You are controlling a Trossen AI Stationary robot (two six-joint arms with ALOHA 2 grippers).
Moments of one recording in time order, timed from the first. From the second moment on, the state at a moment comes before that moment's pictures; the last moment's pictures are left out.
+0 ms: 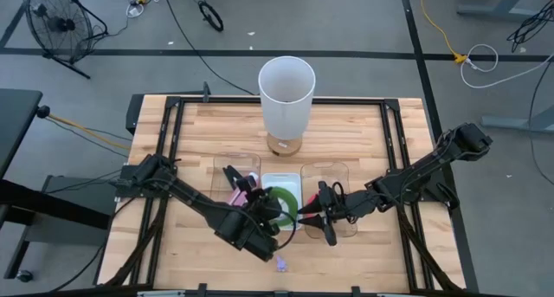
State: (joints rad) left arm -0.53 2.01 1.90 -1.27 -0.99 -0.74; right arm 0.49 1.39 0.80 0.27 0.31 0.51
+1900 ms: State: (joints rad) left arm -0.53 2.01 1.90 -1.32 -1.02 -0.76; right arm 0.36 1.47 0.80 0.35 0.18 0.55
